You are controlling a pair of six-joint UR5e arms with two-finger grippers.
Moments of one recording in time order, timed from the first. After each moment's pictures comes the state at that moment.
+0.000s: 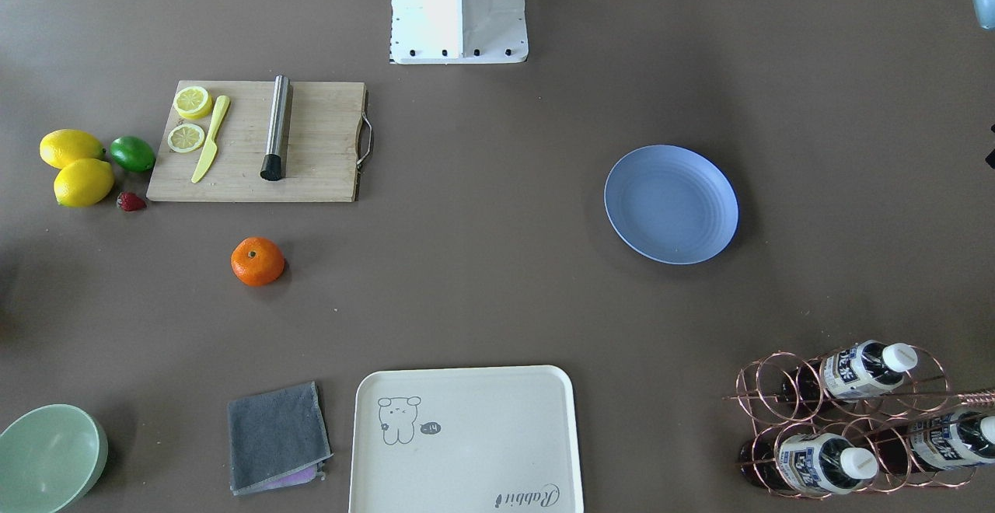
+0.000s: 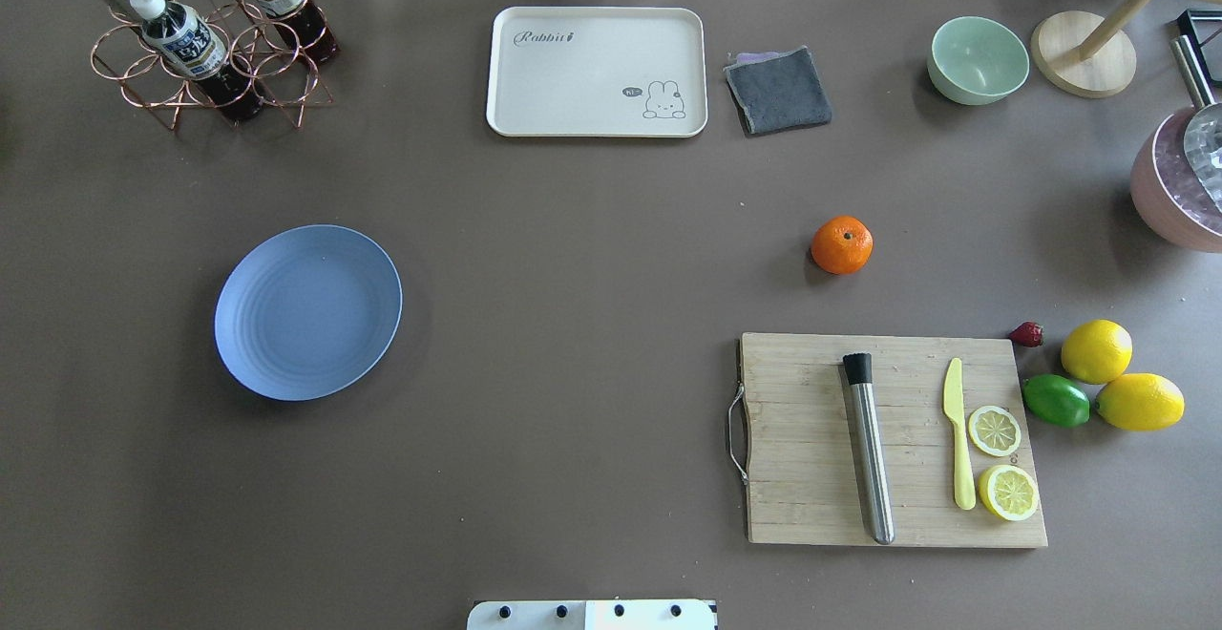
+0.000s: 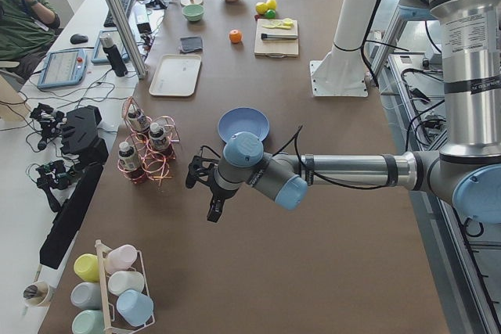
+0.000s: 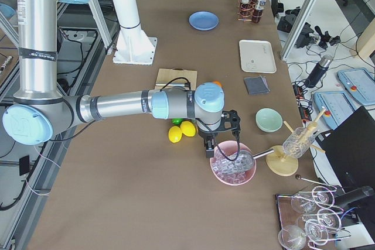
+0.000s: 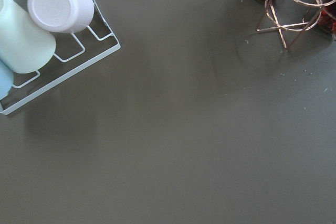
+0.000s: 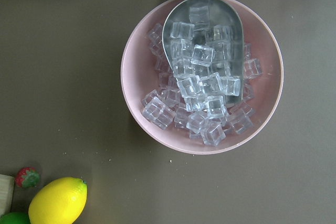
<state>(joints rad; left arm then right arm) -1.40 -1.41 -1.69 -2.25 -2.28 -0.48 1.59 -1.64 1.81 -1.67 2.39 -0.08</state>
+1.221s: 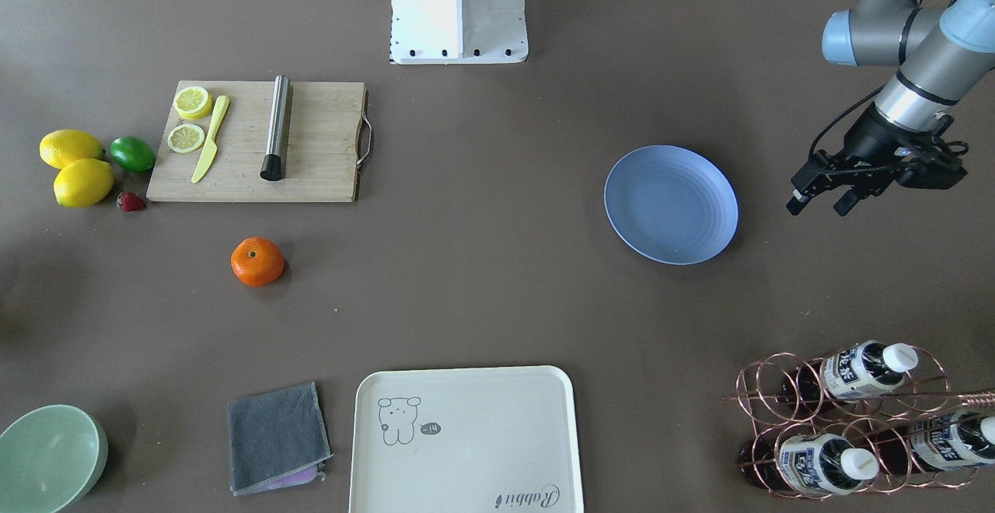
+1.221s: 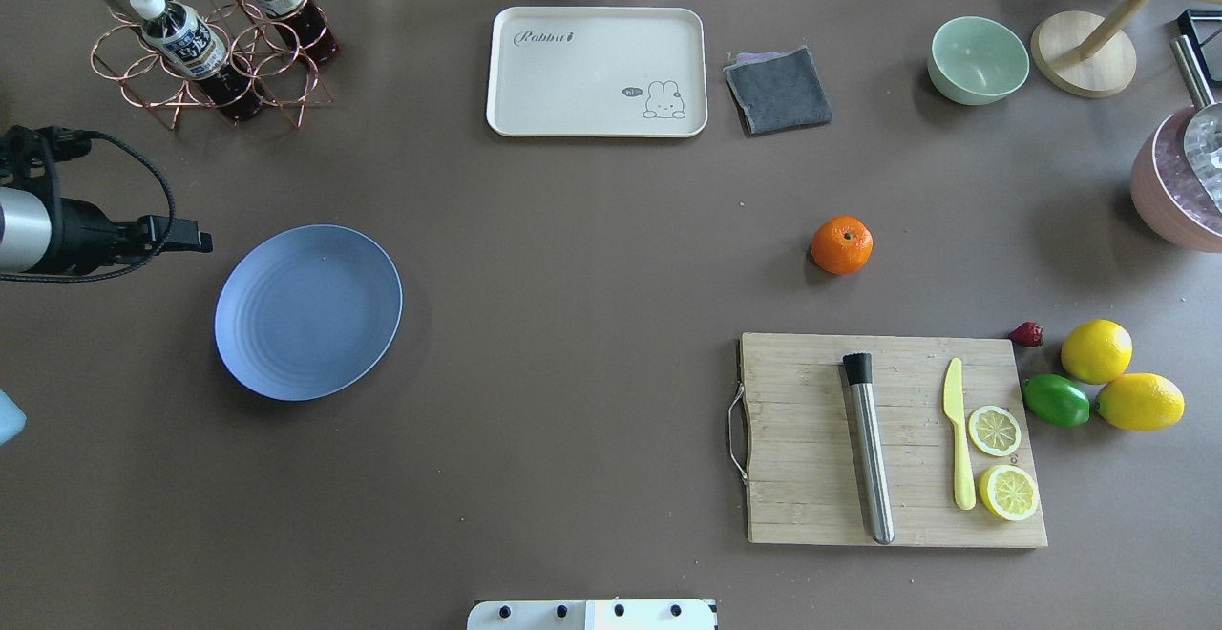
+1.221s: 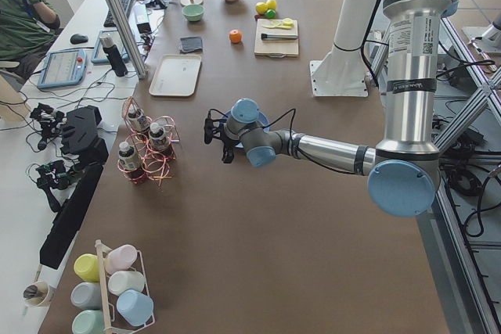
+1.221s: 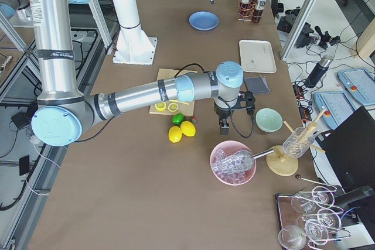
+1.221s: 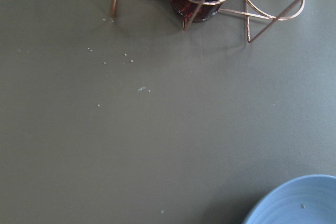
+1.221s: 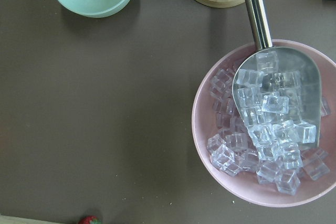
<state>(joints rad) -0.85 -1.57 -1.68 -2.45 -1.98 -1.19 1.46 -1.50 1.80 -1.67 2.39 0.18</state>
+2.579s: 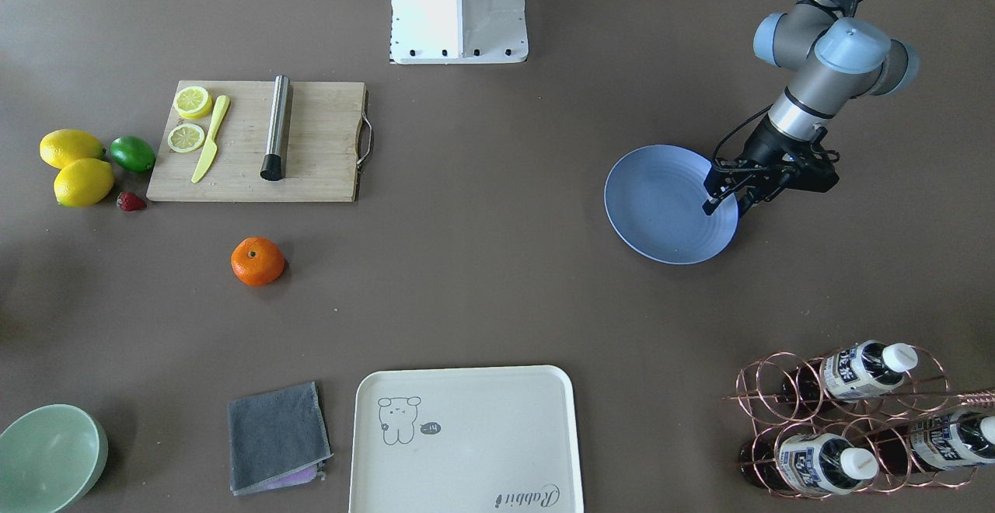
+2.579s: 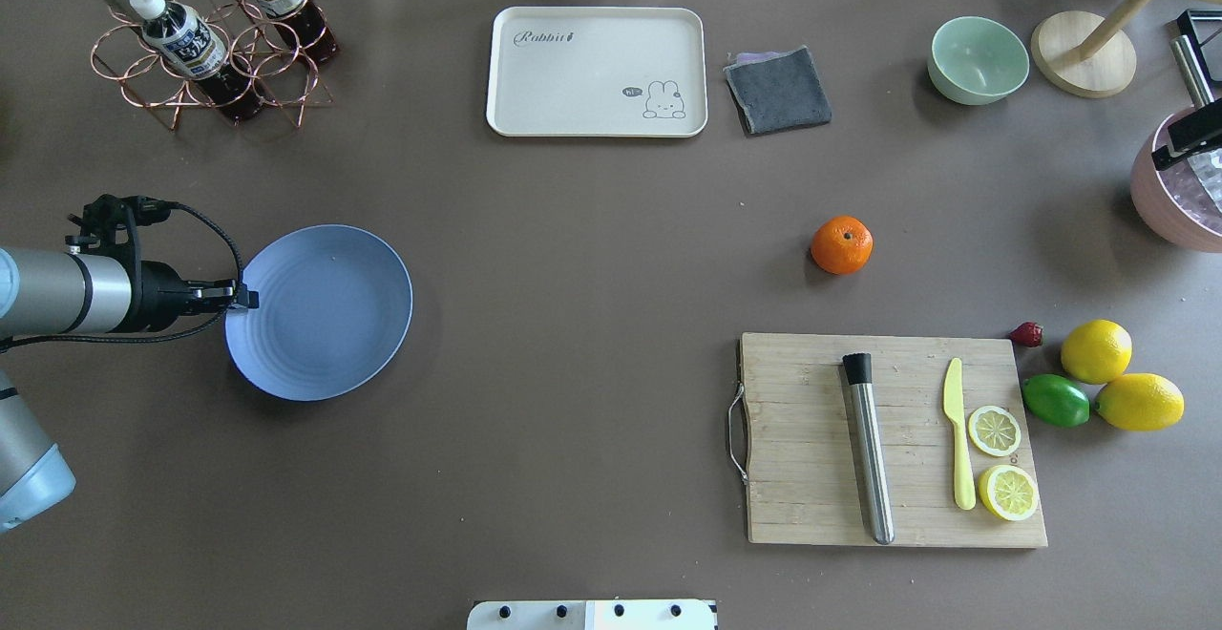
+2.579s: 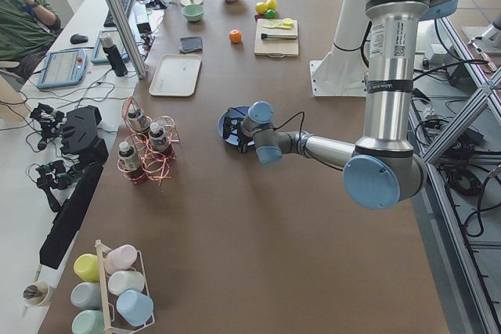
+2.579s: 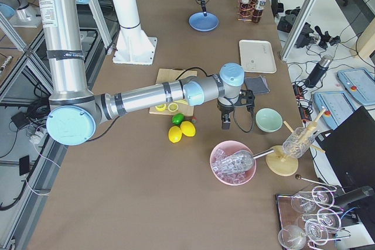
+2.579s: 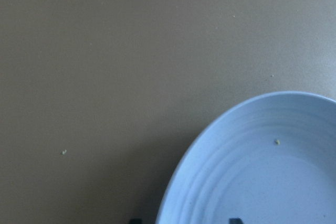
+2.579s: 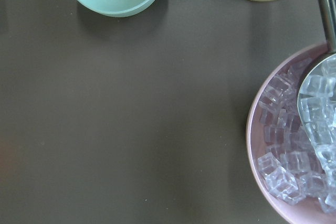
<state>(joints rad) -0.70 -1.58 -1.62 -2.57 -1.88 -1.25 1.33 -1.48 1.72 -1.45 2.37 0.39</state>
